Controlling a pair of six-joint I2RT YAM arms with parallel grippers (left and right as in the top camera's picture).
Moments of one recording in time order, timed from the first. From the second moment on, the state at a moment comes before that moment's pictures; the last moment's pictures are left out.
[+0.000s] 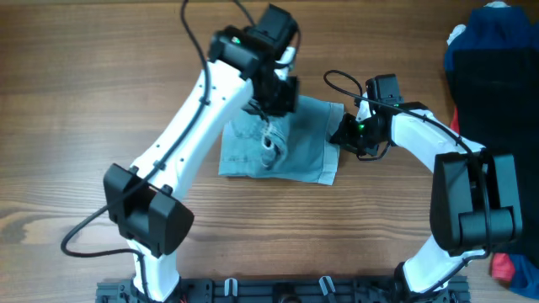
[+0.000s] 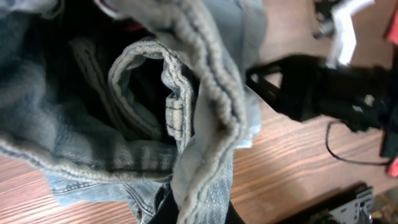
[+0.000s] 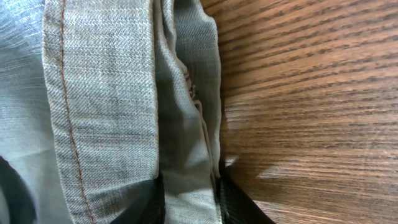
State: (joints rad) left arm -0.58 1.98 2.00 -1.33 0.21 -0.38; right arm 0.13 1.86 1.04 -0.52 -0.38 0.47
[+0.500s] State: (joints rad) left arm -0.64 2.06 2.00 -1.31 0.21 -0.38; right arm 0.11 1.91 1.19 -0.85 -0.27 0.42
